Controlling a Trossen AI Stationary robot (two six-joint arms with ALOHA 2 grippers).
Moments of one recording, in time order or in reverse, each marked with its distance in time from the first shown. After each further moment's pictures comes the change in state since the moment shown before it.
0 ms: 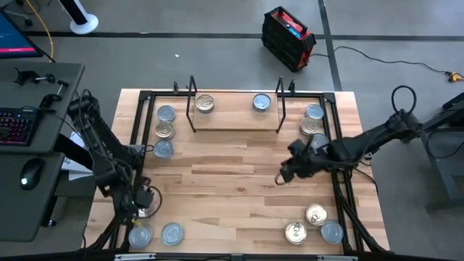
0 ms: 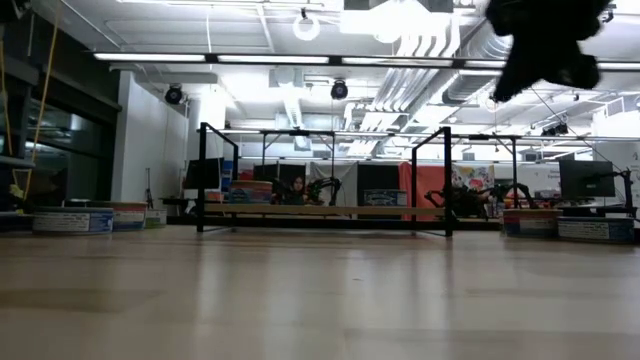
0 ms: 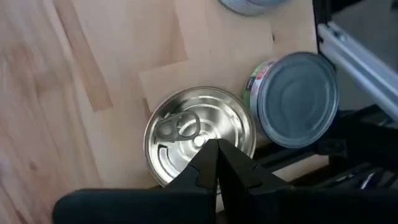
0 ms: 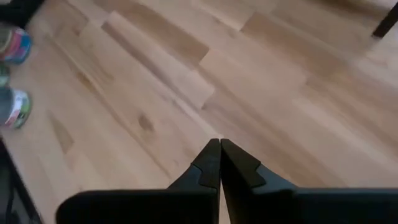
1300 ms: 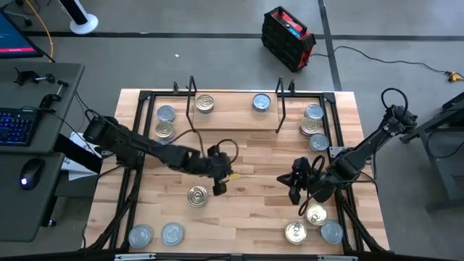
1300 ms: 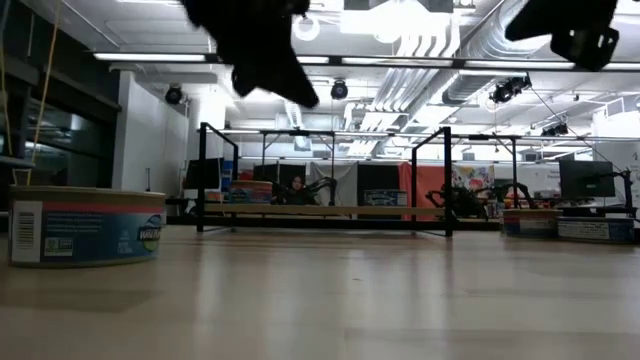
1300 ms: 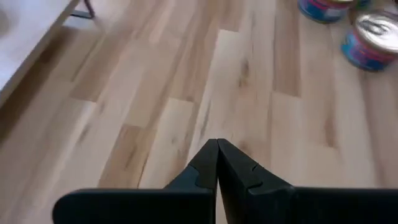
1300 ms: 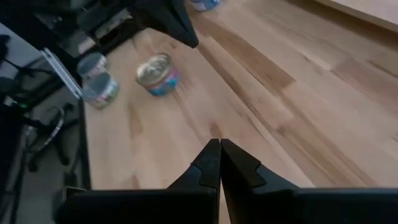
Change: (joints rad) left arm 0.818 0.537 0.405 0.565 -0.324 0.488; right arm 0.274 -0.001 -0.090 0.360 0.260 -0.161
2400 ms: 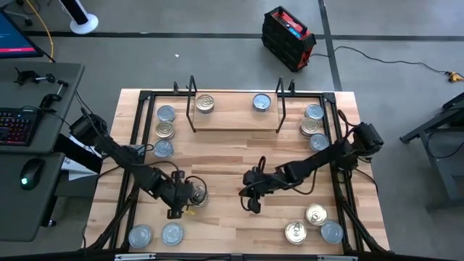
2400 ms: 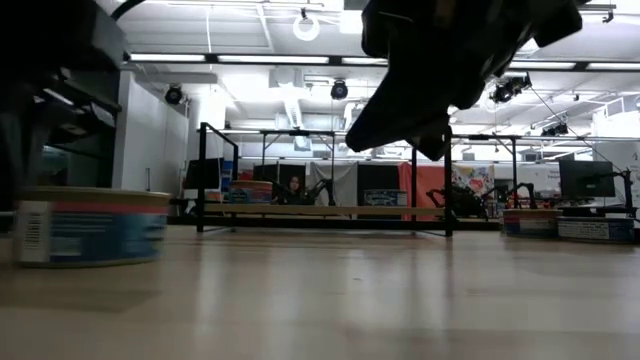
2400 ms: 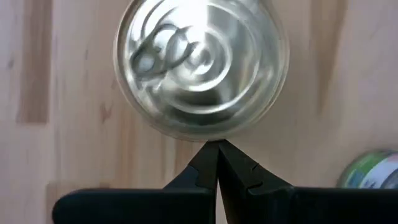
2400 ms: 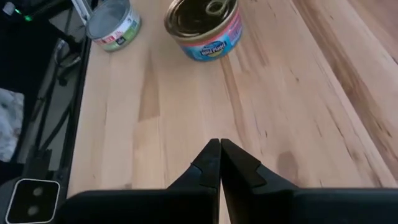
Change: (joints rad) left arm -0.358 -0.159 -0.351 -0.210 0.114 -0.289; right arm -0.315 0.608 0.166 0.503 -0.566 -0.444
